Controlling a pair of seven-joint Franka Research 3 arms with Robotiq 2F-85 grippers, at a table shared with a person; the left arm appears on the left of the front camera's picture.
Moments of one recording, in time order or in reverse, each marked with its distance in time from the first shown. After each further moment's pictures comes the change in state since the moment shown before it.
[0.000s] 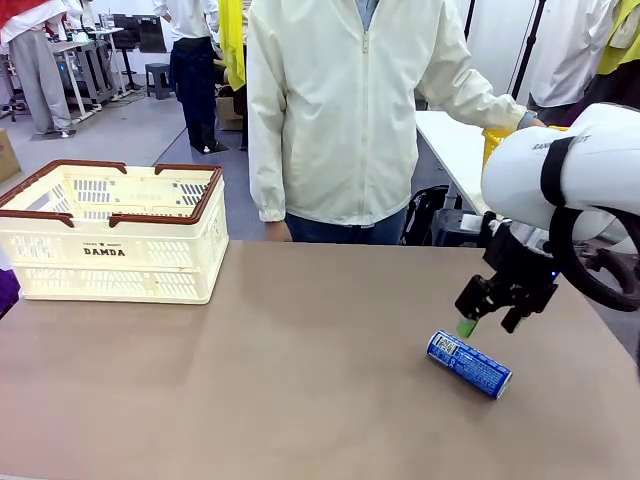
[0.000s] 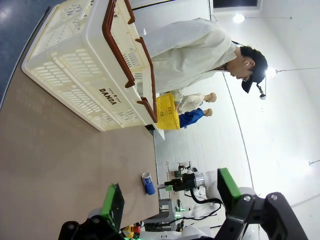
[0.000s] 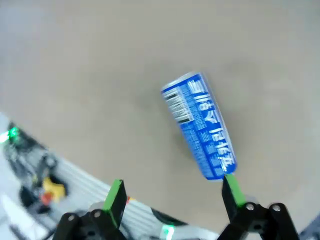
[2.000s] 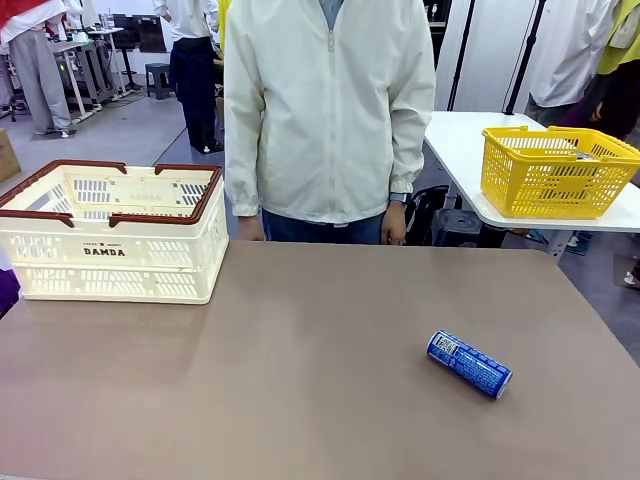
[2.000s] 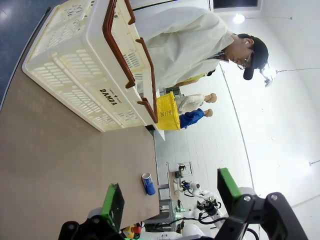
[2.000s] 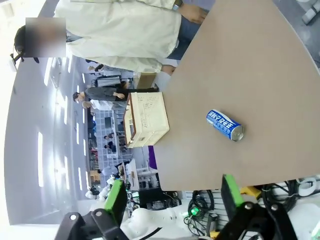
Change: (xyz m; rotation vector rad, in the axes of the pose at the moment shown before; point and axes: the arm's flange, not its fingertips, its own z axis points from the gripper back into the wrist) left arm 0.000 0.000 0.000 0.001 -0.003 -0.001; right arm -0.327 -0.208 0.171 0.796 -0.752 -0.796
